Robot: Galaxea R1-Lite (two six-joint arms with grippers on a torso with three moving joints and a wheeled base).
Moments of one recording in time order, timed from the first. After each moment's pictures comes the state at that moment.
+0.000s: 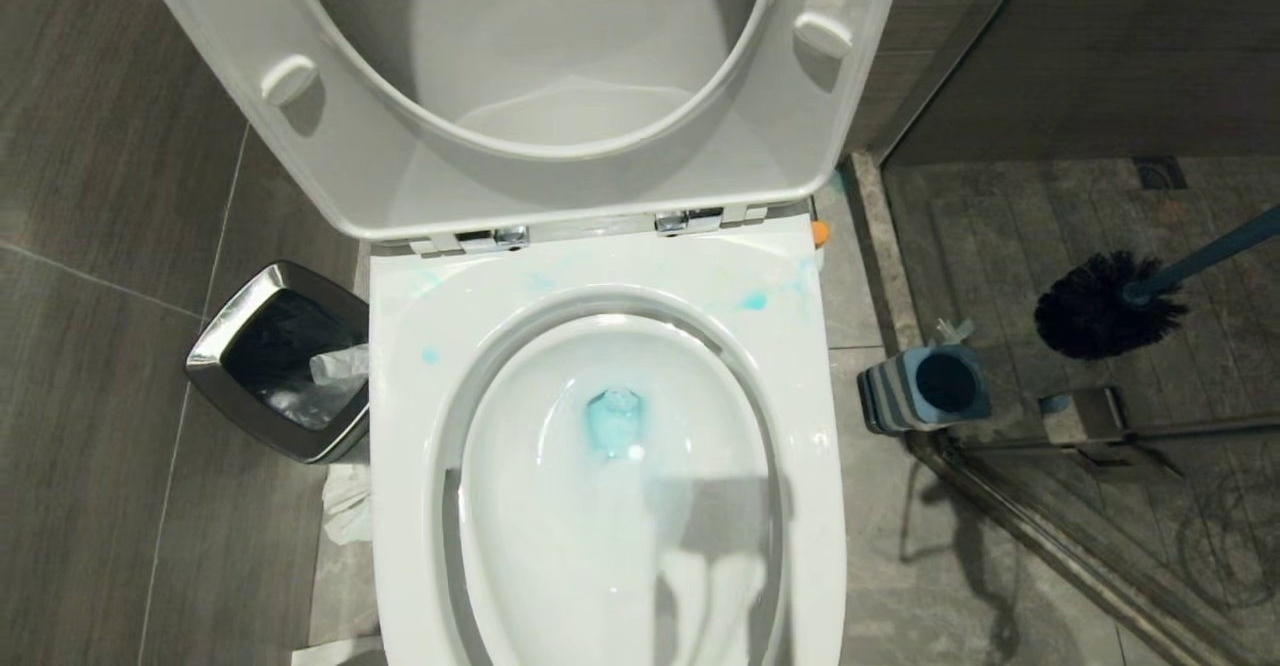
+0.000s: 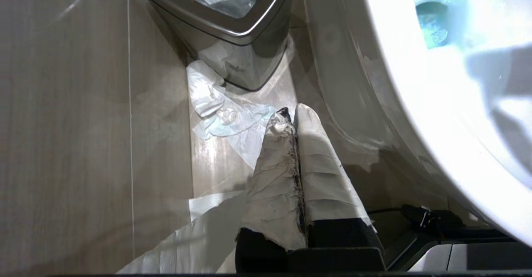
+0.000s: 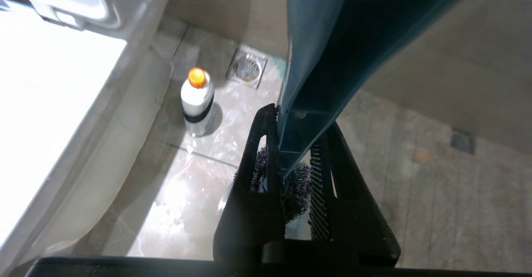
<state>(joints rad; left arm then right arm) 0.00 0.00 0.00 0.01 0.00 0.00 0.03 0.99 -0.72 -0.47 0.10 -0.32</state>
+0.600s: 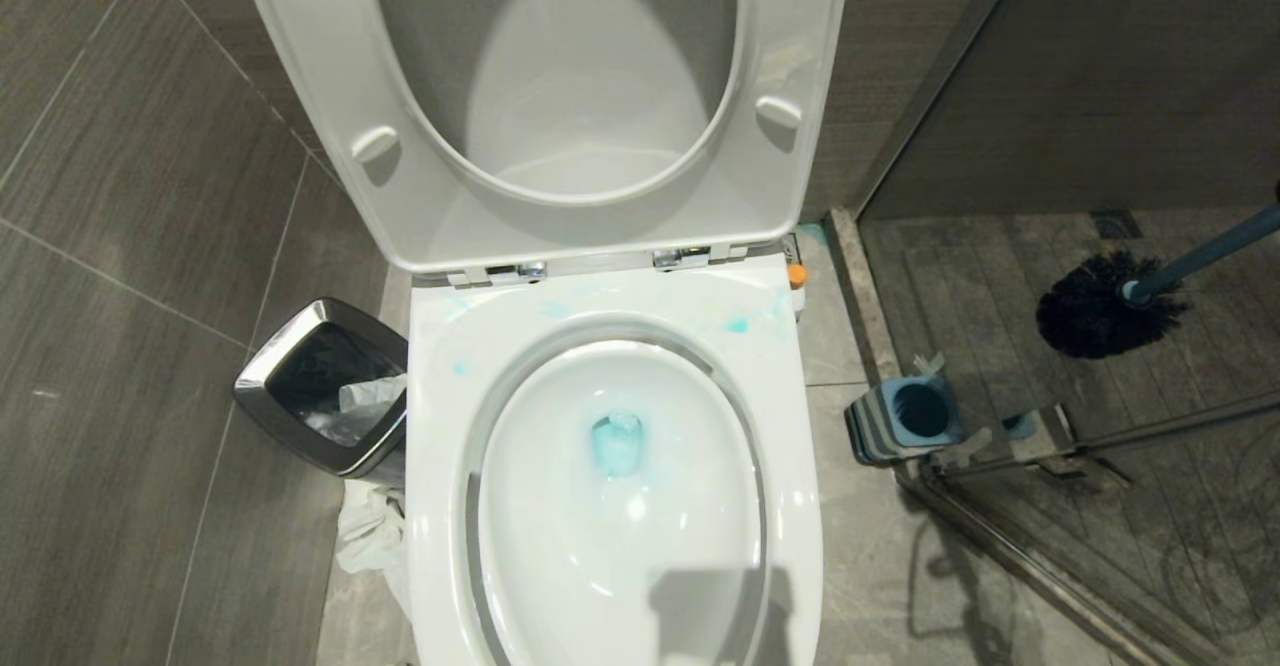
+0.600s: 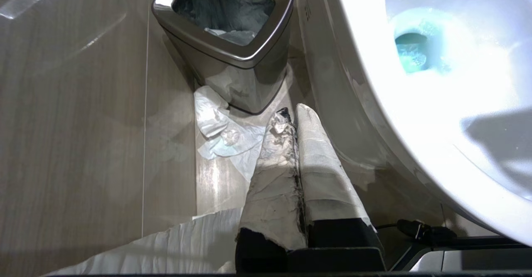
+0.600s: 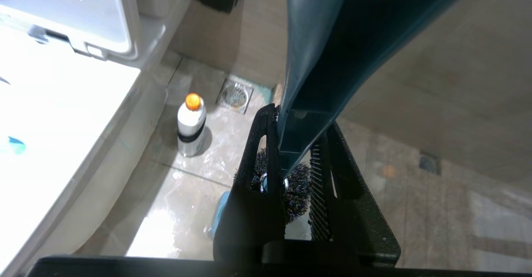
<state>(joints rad) 0.00 0.00 0.00 0.00 0.00 0.00 0.03 1.01 -0.72 -0.47 0.10 -0.35</state>
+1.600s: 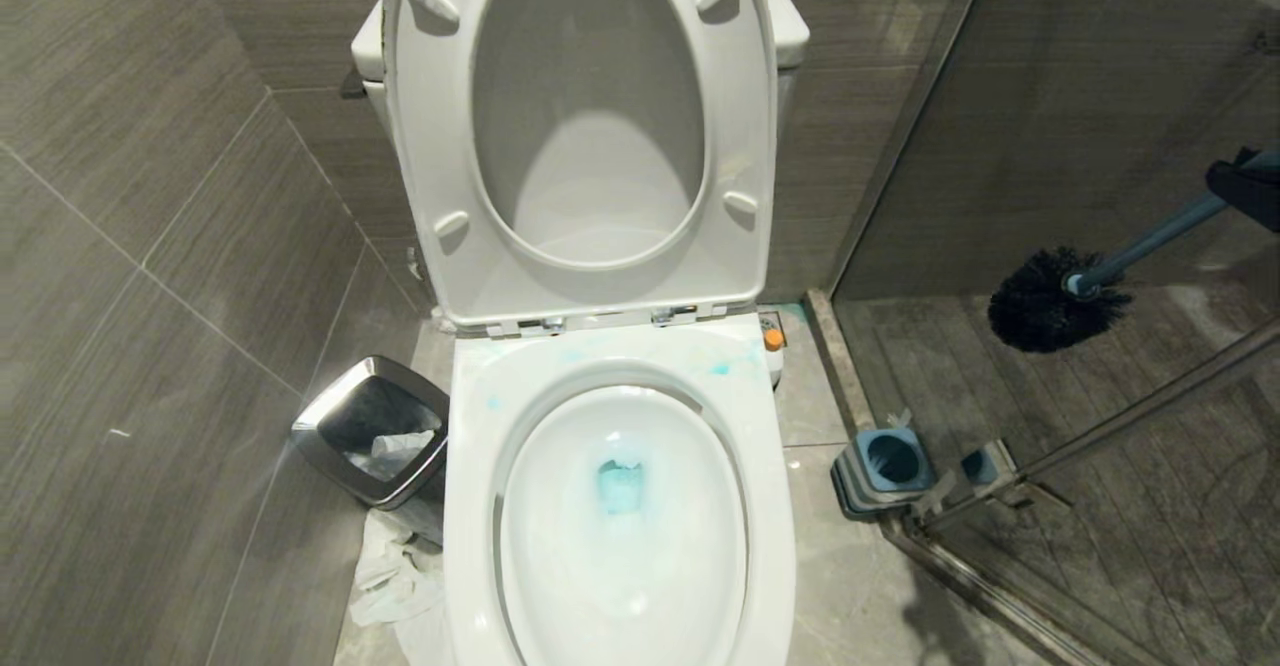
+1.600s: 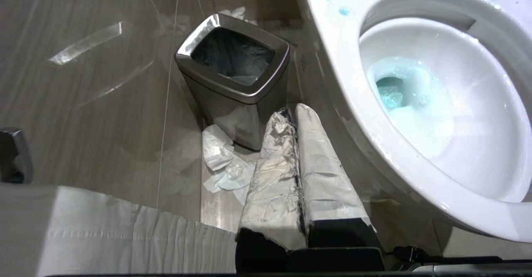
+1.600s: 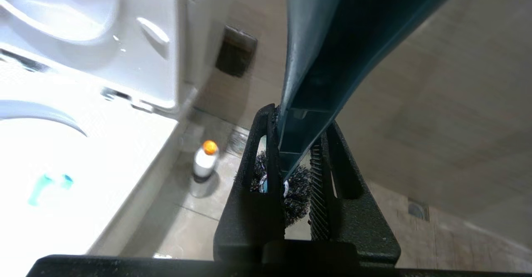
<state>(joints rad) 0.00 0.00 0.00 0.00 0.00 0.00 0.15 1.09 -0.78 -0.47 0.06 -0.35</state>
